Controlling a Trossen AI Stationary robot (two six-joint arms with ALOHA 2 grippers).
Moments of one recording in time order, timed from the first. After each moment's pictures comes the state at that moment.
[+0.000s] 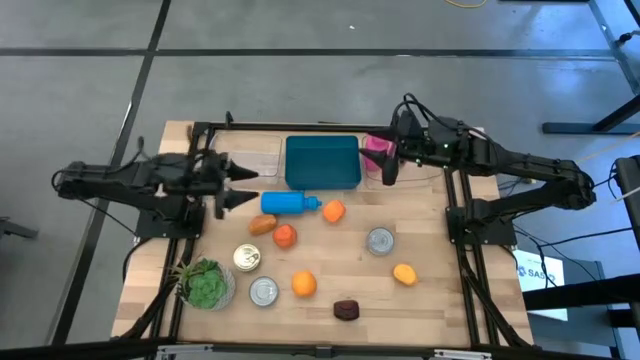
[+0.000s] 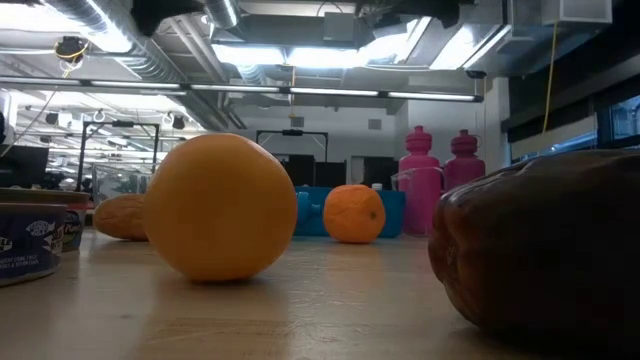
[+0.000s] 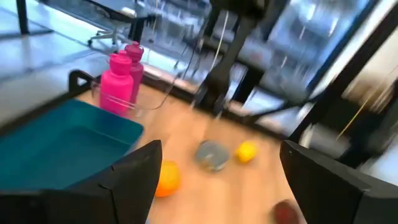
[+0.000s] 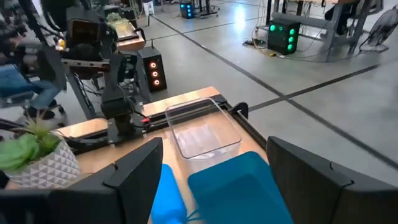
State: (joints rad) left arm -0.02 0.66 0.77 -0.29 -0.19 -0.36; right arm -0.15 1.10 1.13 -0.26 0.15 0.17
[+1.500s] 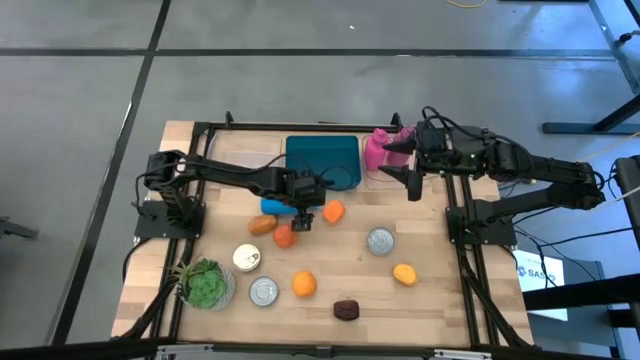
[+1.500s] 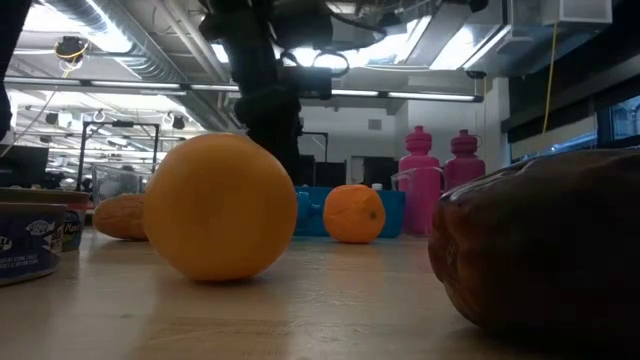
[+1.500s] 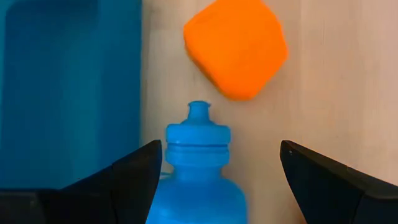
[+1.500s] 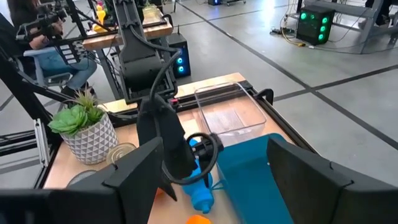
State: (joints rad) left arm 0.11 1.72 1.25 -0.58 -0.13 0.10; right arm -0.04 0.96 1.13 -0.45 0.14 0.17
